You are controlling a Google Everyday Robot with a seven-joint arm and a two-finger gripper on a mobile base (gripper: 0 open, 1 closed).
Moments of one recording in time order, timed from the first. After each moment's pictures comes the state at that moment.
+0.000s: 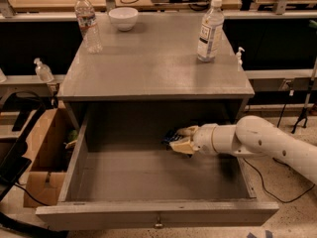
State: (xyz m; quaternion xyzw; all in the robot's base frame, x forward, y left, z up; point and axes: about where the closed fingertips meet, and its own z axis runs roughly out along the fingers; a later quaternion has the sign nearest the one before) arm 0.590 -0.087 0.642 -0.44 0.76 0.22 0.42
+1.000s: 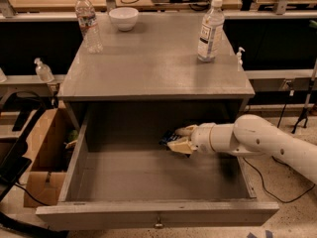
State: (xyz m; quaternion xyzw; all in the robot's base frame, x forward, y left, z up) arm 0.589 -0.080 0.643 -0.44 0.76 0.22 0.42
